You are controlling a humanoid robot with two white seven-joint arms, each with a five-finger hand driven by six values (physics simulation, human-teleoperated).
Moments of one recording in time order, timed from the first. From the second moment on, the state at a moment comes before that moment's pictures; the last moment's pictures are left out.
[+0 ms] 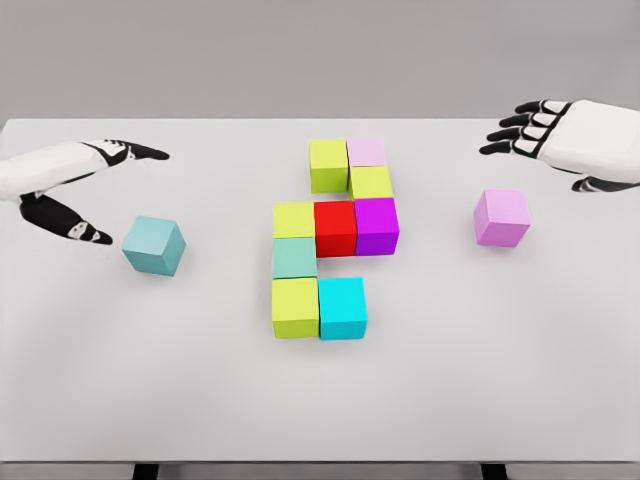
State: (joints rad) left arm -0.57 1.15 -0.66 -1.67 0.19 -0.35 -0.40; right arm -0.53 -1.00 0.29 -1.72 0.42 -0.61 0.61
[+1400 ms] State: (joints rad) left arm -0.56 1.06 -0.90 -1.73 0.06 0.09 -0.23; right arm -0.66 -0.86 0.62 -1.31 0.22 -0.40 0.61
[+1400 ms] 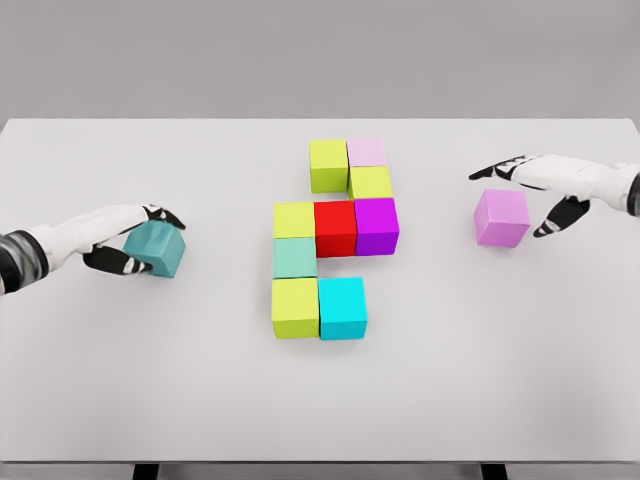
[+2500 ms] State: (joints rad) left arm -0.86 0.65 -0.90 -1.42 0.13 0.22 -0.16; right arm -0.67 -0.76 0.64 -1.18 0.20 -0.35 0.61
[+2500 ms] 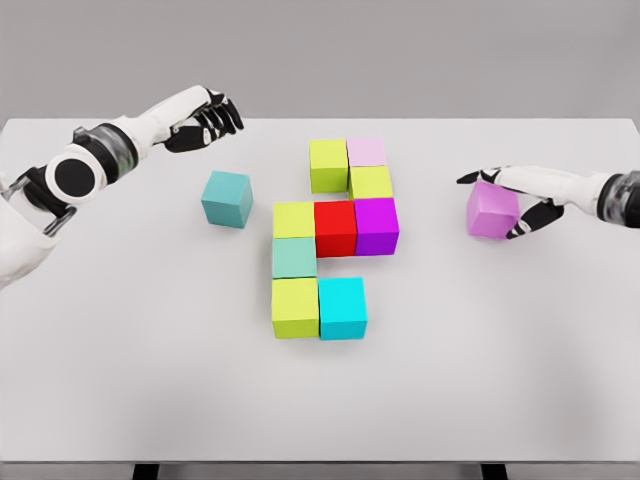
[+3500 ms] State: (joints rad) left arm -0.80 0.80 -1.14 -1.45 0.19 0.03 -0.16; right arm -0.68 -0.76 0.63 -1.19 0.22 -0.59 0.61
